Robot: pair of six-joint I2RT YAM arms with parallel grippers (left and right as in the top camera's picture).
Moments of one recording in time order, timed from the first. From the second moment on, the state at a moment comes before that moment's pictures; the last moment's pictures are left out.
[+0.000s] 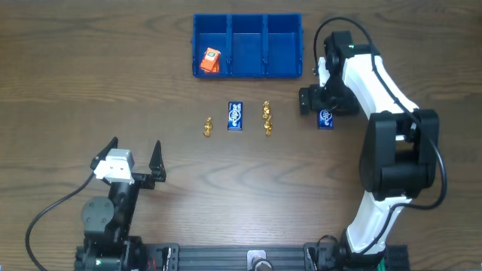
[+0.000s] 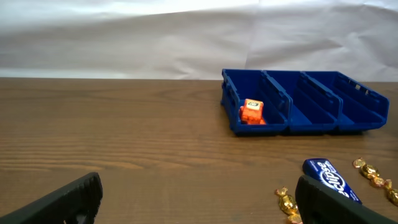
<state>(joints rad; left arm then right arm) -0.07 0.01 0.02 -0.12 0.08 -0.06 0.07 2.02 1.48 -1.05 -0.07 0.04</state>
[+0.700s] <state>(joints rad) -0.07 0.01 0.02 -0.12 0.08 -0.06 0.07 2.08 1.44 -0.94 0.02 0.10</state>
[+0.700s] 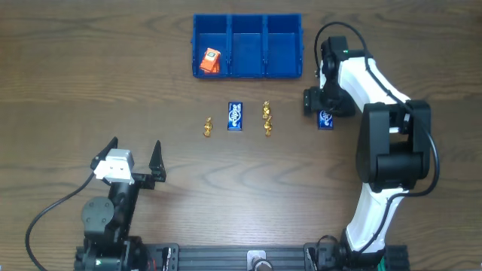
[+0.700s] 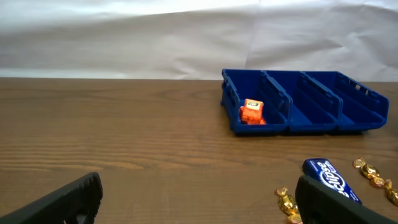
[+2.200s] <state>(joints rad) -0.07 0.01 0.02 -0.12 0.08 -0.06 0.47 2.07 2.21 -0.91 0.23 0.32</state>
